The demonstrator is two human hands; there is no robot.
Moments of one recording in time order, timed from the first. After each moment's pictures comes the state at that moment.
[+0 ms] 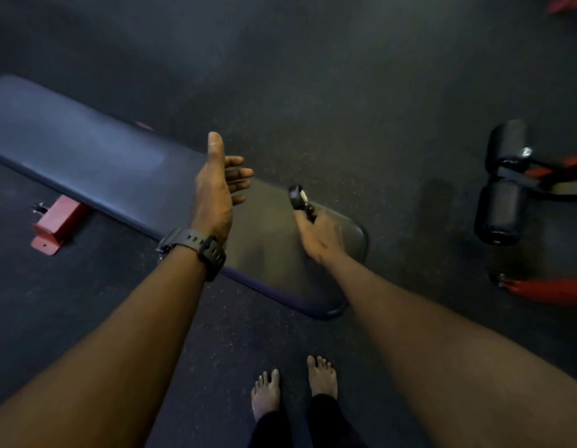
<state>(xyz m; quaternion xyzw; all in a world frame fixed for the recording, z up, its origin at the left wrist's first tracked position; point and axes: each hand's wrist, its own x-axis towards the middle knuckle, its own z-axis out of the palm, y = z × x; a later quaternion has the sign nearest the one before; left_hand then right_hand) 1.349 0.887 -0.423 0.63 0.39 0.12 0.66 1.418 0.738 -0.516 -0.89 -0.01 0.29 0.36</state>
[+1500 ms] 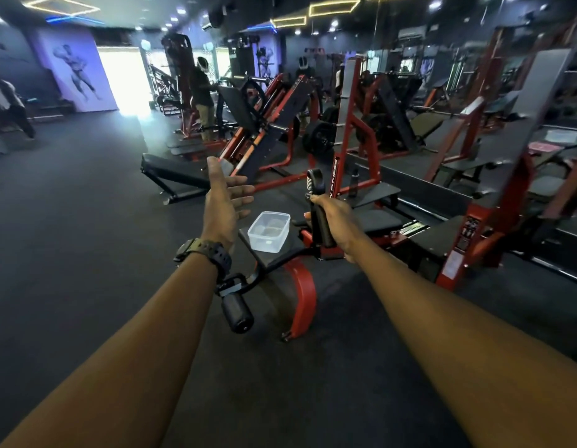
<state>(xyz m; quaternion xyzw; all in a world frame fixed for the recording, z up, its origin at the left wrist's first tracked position) 1.312 0.315 0.017 0.65 -0.13 -0.01 0.75 1.253 0.122 -0.025 -0.71 0.15 -0.20 0.66</state>
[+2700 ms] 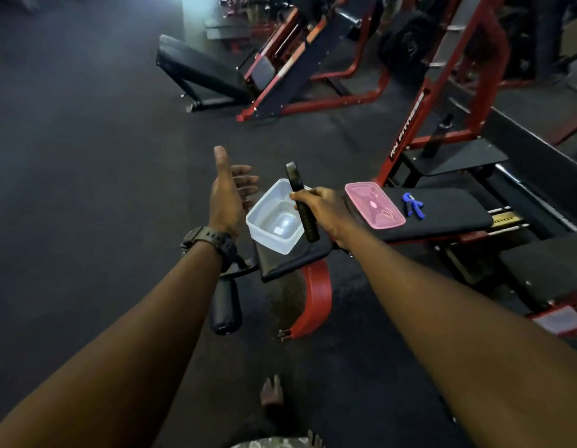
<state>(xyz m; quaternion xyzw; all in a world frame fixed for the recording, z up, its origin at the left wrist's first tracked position) 1.752 0.088 -0.134 0.68 0.07 -0.02 0.73 1.745 -0.086 -0.173 -0.79 0.13 0.02 0.59</state>
